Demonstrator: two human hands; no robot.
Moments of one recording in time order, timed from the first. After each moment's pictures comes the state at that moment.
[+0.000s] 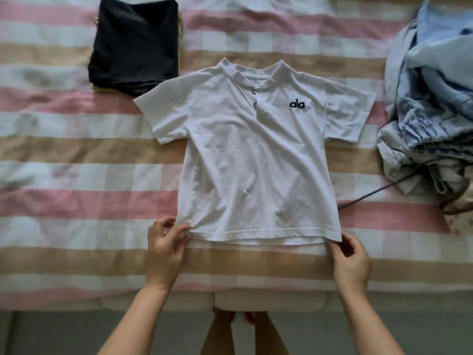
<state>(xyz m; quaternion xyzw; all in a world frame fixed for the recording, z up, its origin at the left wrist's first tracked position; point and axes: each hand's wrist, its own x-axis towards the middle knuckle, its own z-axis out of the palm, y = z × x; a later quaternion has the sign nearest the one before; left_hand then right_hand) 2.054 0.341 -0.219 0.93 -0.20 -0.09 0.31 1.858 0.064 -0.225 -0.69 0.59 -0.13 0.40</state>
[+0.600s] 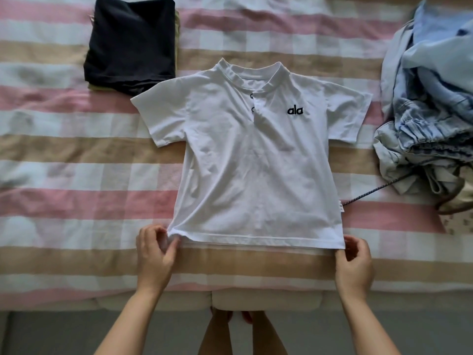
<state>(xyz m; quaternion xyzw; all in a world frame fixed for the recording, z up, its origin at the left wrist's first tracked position) 2.051 0.350 -0.221 0.93 -0.08 -0.13 0.34 1.851 0.062 -0.219 -0.72 0.60 -0.13 0.33</state>
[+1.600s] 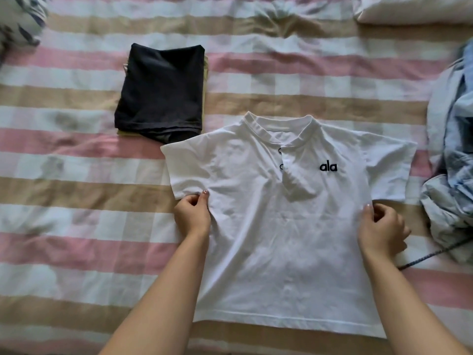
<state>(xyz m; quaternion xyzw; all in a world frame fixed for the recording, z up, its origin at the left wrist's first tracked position) 2.203 0.219 -0.230 0.85 0.22 -0.11 0.46 2.026 -0.031 -0.223 -0.72 0.66 -0.08 0.22</state>
